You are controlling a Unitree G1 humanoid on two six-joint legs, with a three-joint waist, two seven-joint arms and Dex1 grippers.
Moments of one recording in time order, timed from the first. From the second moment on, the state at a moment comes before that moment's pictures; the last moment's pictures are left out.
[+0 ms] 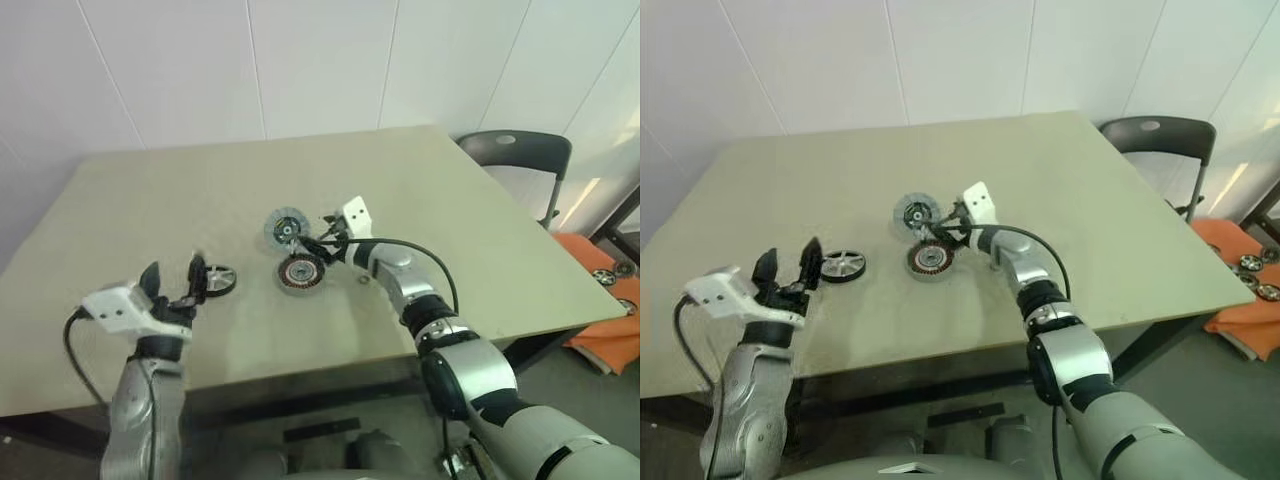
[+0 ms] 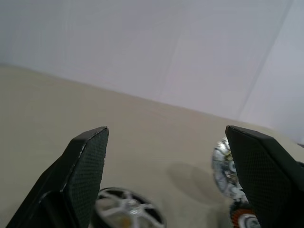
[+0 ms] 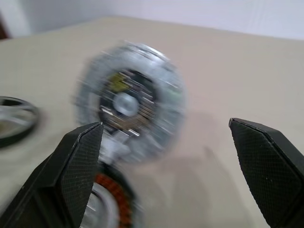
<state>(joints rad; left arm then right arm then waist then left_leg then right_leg) 0.15 0.08 0.21 -0.47 -0.45 0.18 -0.12 -0.83 -0.07 0.01 0.99 0.08 -0.09 0.61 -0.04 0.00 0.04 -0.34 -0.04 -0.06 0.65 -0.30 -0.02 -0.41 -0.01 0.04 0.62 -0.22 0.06</state>
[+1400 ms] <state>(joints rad) -0.01 0.29 0.11 -0.29 -0.65 0.43 -0.60 -0.44 -0.31 -0.08 0.33 0.33 0.50 0.76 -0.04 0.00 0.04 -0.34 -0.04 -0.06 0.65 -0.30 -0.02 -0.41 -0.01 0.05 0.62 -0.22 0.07</state>
